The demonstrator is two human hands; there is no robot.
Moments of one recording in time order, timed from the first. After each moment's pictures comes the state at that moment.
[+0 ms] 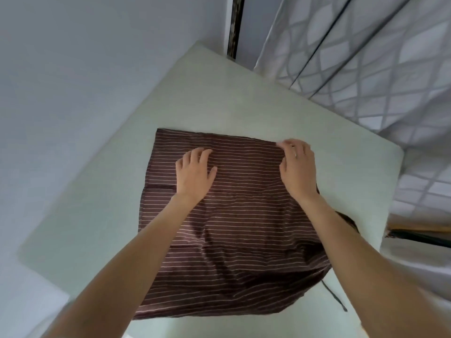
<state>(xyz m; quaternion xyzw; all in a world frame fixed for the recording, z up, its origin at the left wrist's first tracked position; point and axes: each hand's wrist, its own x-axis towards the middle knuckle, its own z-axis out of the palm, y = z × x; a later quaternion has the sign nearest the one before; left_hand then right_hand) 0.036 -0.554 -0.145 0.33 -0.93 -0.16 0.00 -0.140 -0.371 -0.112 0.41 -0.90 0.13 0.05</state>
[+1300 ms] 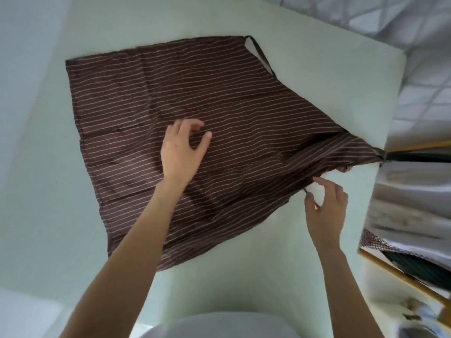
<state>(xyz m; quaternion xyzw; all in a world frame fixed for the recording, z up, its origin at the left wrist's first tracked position) 0.003 -0.503 -0.159 0.30 -0.89 -0.33 0.11 -0.041 -0.203 -0.162 0.06 -0.96 0.27 -0.03</state>
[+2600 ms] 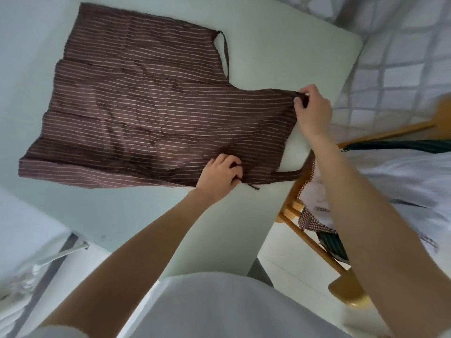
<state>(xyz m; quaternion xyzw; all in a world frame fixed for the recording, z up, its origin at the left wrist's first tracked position) 0.023 -0.223 -0.167 0.10 -0.97 -0.21 -0.10 -0.223 -0.127 -0.141 0.21 -0.93 0.27 -0.10</state>
